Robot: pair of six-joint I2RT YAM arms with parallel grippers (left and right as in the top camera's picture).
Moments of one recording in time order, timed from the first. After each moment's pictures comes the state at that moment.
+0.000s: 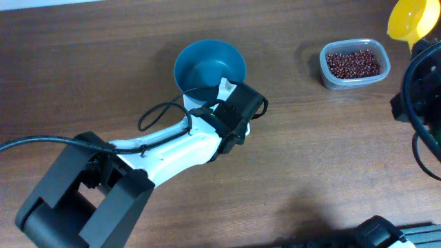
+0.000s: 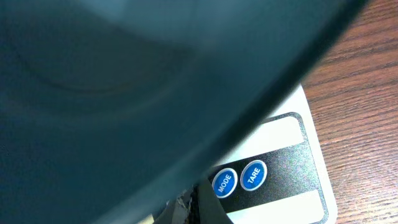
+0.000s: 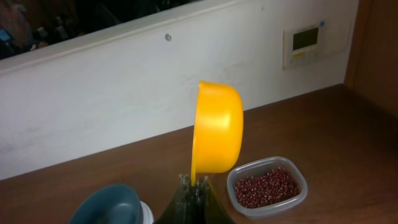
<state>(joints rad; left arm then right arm) -0.82 1.88 1.07 -0.30 -0.34 -0.42 0.41 0.64 1.14 -0.73 0.52 0.36</state>
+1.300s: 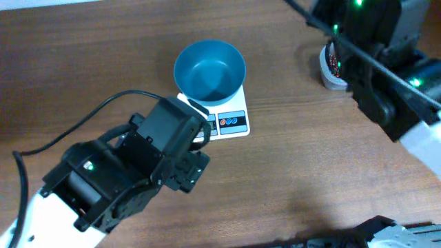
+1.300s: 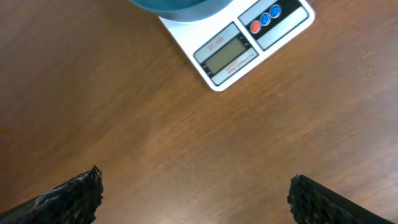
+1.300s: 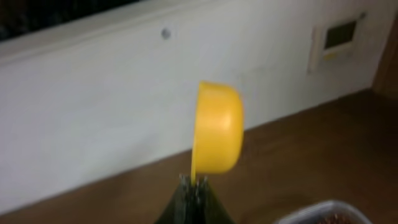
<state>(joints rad) -0.79 1.14 1.06 -1.03 -0.31 -0.03 0.32 1.21 1.14 -0.17 0.53 0.36</state>
